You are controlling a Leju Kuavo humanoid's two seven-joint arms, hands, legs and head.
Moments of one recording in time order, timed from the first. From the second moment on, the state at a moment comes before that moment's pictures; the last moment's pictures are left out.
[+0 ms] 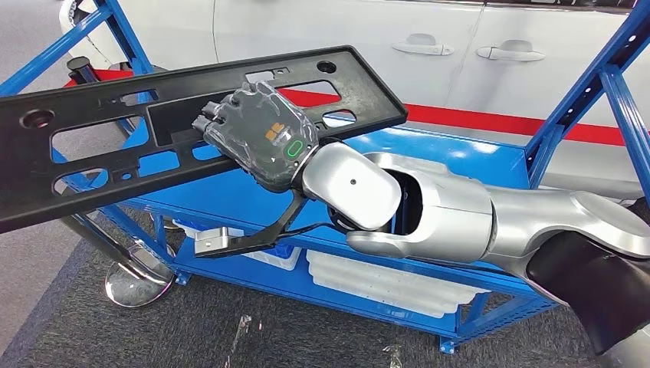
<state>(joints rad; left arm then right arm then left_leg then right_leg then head) -0.10 -0.10 -1.22 -0.20 0.97 0.44 -0.09 -1.28 -0.17 1.26 -1.67 0.83 0.01 0.39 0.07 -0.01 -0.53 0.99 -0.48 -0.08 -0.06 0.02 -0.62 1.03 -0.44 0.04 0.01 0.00</state>
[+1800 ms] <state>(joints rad) -0.11 -0.11 -1.24 -0.20 0.96 0.45 -0.07 -1.35 -0.15 1.29 -1.69 0.92 0.14 0.39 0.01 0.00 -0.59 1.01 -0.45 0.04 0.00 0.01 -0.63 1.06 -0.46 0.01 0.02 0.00</state>
